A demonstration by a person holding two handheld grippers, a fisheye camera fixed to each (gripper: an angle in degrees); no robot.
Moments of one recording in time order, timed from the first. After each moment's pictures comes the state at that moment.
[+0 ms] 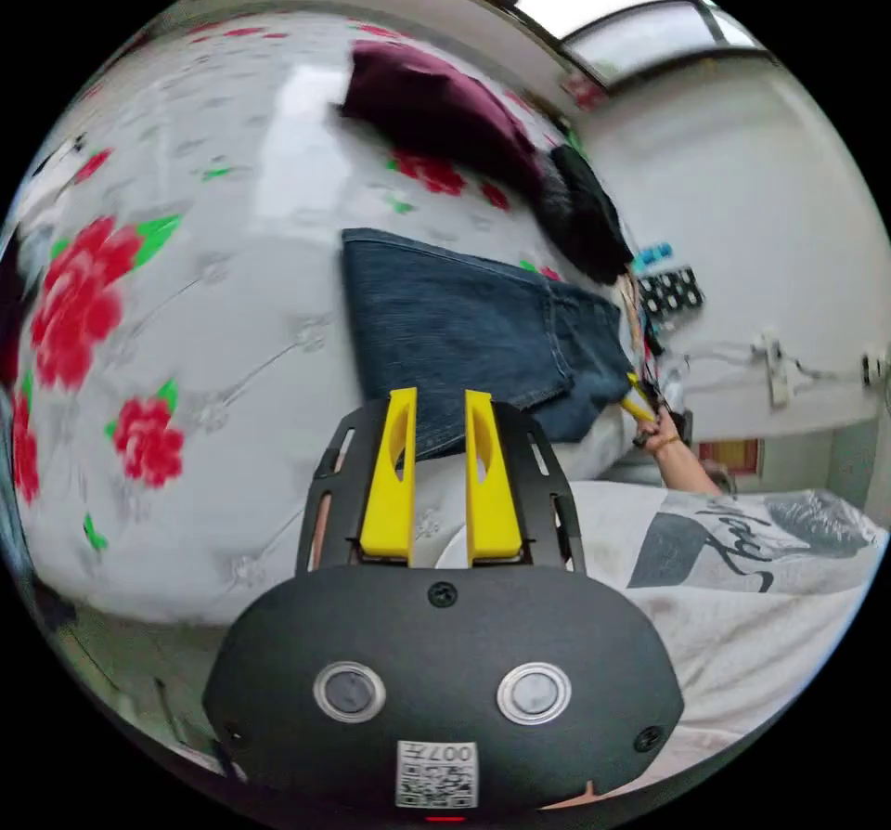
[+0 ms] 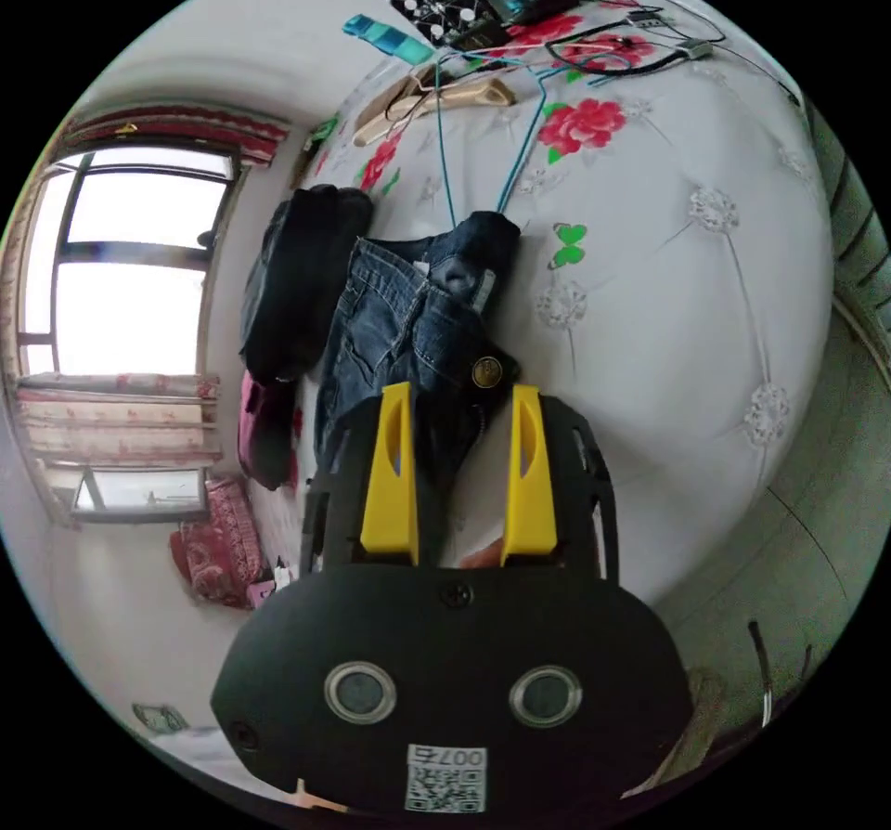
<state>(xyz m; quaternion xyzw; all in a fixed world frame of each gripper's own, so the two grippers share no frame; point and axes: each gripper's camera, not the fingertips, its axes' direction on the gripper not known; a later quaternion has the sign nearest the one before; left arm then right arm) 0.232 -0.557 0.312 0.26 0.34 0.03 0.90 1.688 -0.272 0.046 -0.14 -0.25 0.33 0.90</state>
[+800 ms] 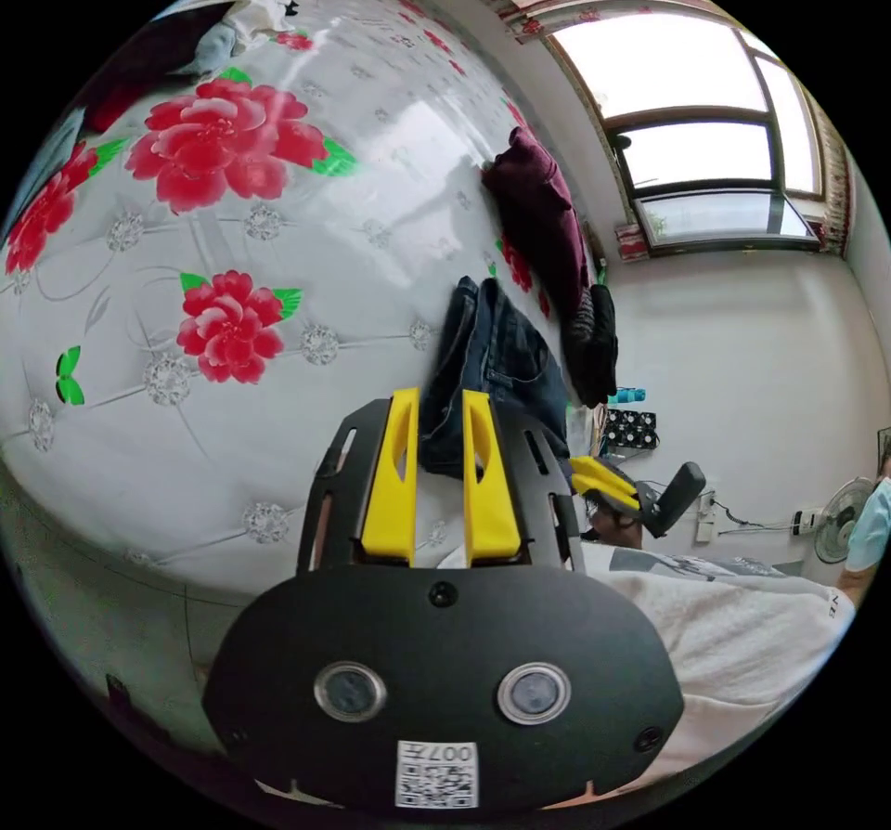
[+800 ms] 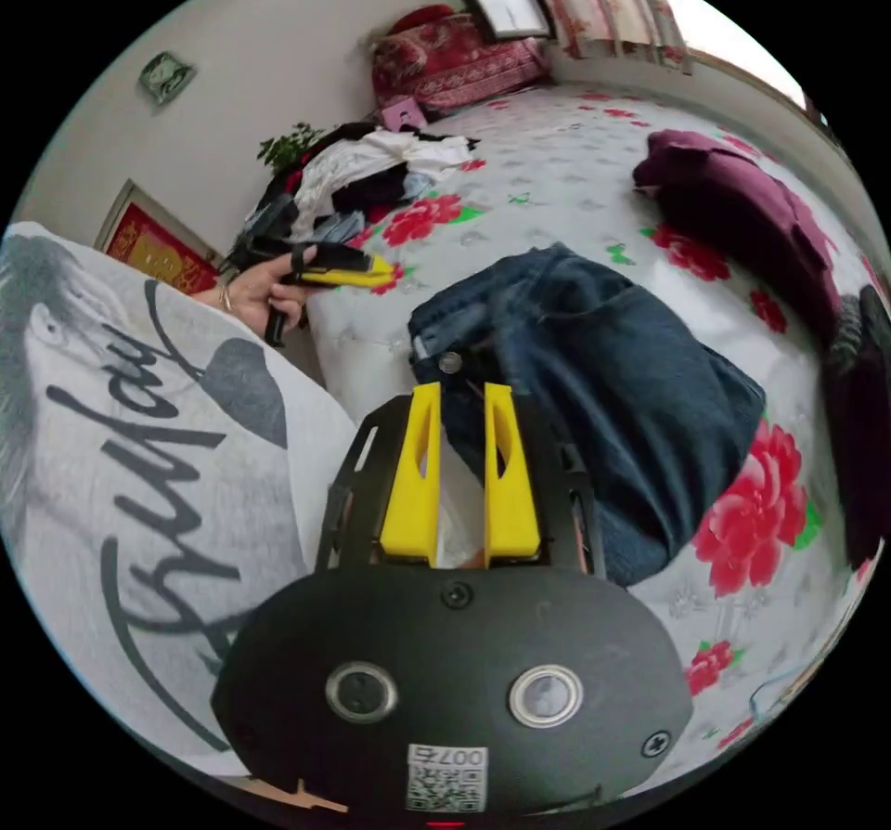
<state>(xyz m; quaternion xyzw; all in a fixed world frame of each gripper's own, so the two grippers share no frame) 0.110 -0.576 0.380 0.30 0.47 -0.16 0.82 1.190 -0.178 -0.117 -0.19 -0.42 -0.48 0.75</state>
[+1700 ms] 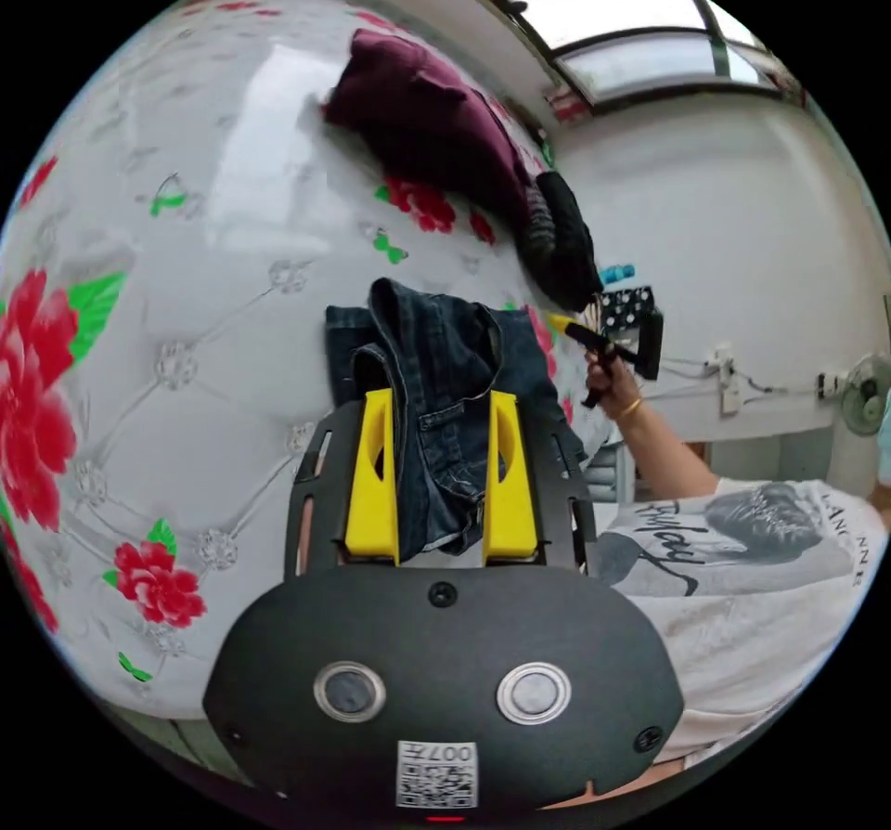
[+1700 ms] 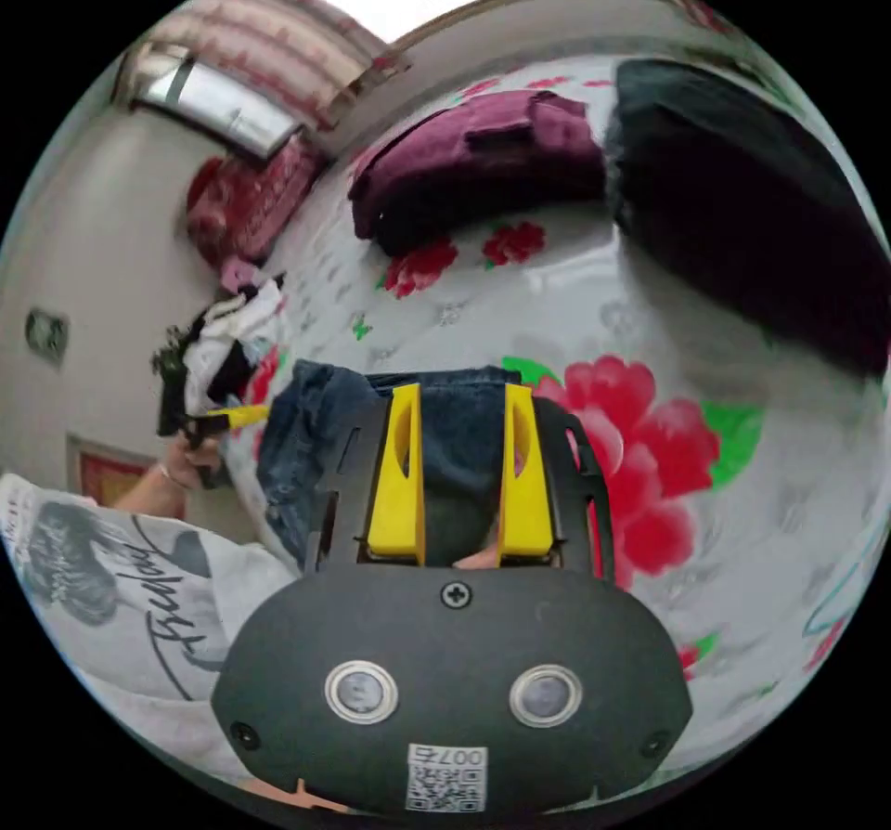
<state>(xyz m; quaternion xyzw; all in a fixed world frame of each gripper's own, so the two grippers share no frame) 0.127 -0.731 0.299 0.25 0.41 0.07 0.87 1.239 -0.350 0.080 -0.22 -0.37 -0.23 0.87</state>
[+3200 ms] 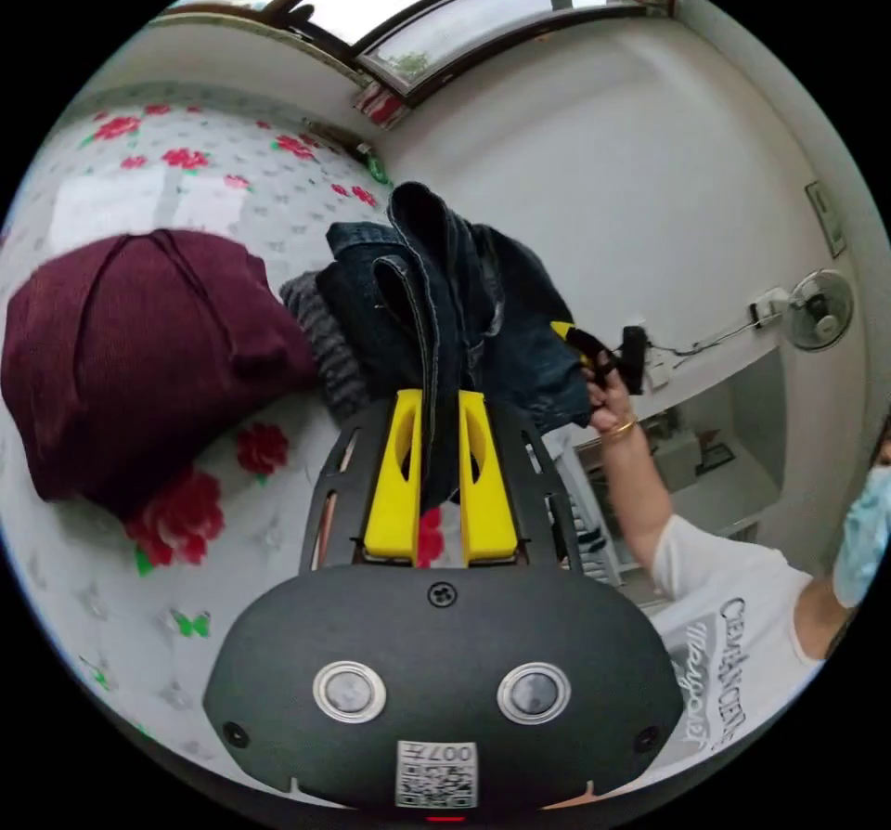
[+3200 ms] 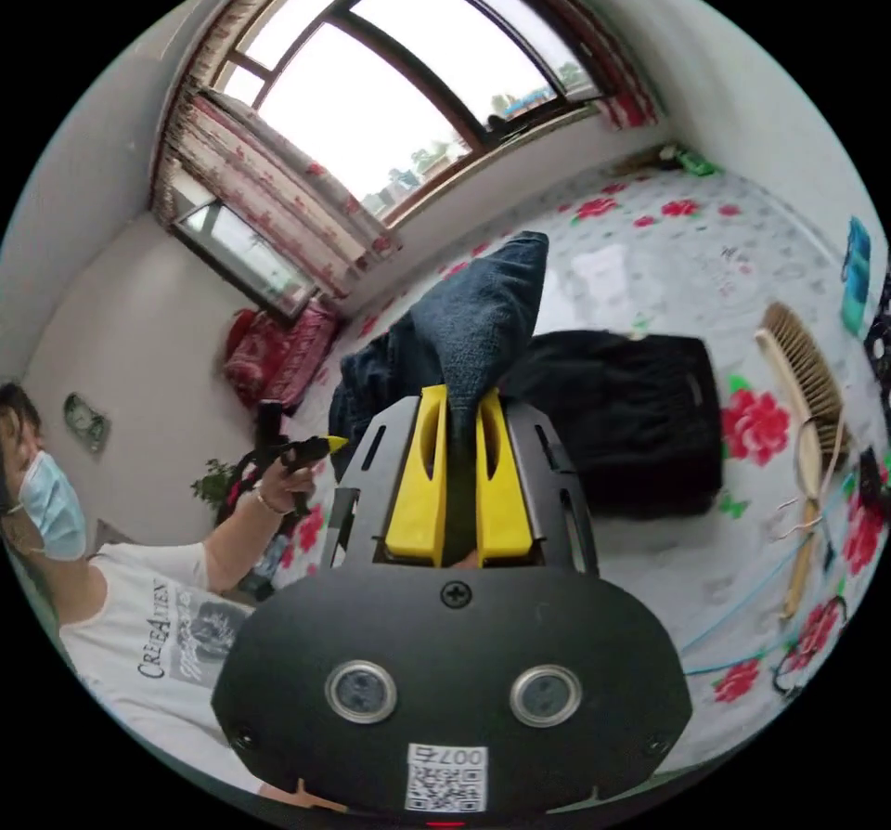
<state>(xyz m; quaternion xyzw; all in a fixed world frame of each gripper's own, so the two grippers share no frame) 0.294 -0.893 0.064 0.32 0.44 0.27 0.79 1.449 -0.613 0.029 -0.05 -0.41 -0.08 0.90</state>
